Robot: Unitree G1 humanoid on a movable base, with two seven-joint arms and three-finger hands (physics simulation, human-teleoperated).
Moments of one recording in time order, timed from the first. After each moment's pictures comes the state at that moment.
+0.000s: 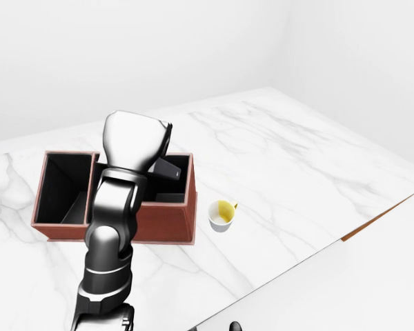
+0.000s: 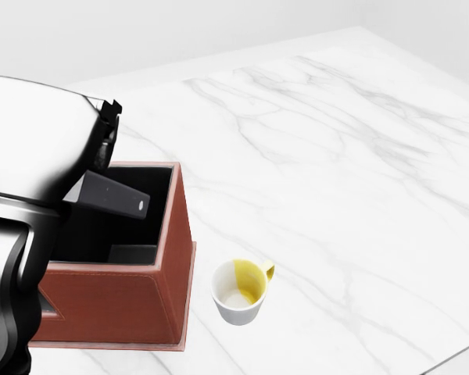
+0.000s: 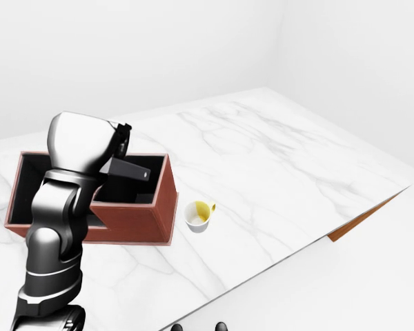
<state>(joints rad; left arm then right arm) -0.47 0.21 0.03 -0.35 1.52 -0.09 -0.22 0.42 0.02 -1.48 -0.56 0.88 0.09 0.55</state>
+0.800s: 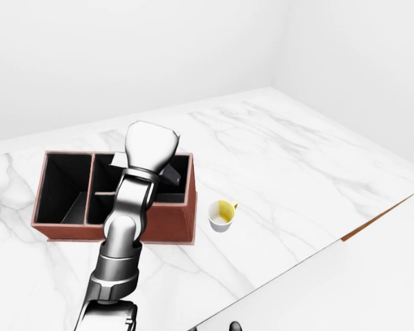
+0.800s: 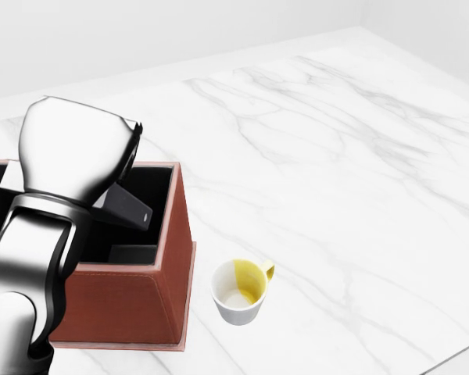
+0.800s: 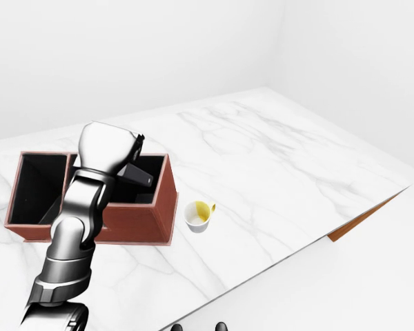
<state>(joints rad) -0.49 0.19 -0.02 -0.15 1.62 -0.09 -0.13 0.42 0.02 -1.47 -0.56 0.87 0.09 0.56</state>
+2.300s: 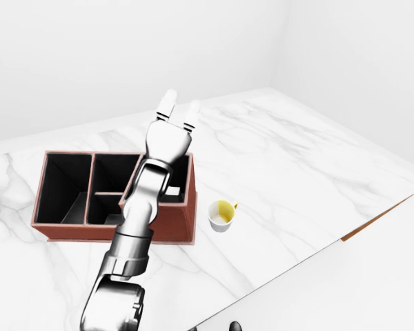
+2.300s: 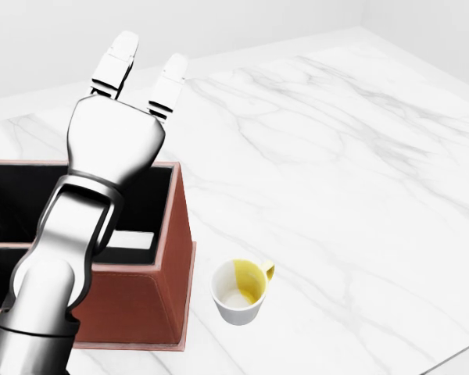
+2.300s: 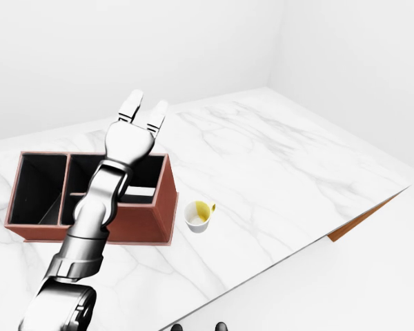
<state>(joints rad) -0.62 0.17 -0.07 0.13 1.73 -0.09 -0.09 0.42 0.02 -1.46 -0.55 0.86 0.09 0.56</state>
